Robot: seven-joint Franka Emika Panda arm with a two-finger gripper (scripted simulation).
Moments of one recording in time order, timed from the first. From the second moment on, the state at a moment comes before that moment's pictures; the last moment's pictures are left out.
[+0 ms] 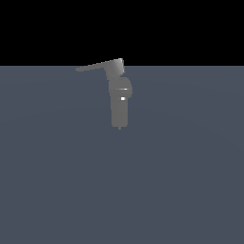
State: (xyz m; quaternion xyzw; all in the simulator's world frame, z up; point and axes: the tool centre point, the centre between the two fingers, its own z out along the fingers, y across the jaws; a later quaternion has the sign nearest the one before) arm -0.250 -0.008 0.495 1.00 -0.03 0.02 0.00
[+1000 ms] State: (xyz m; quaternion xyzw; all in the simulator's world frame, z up) arm -0.247 -0.013 0.500 1.00 -0.02 0.02 0.02
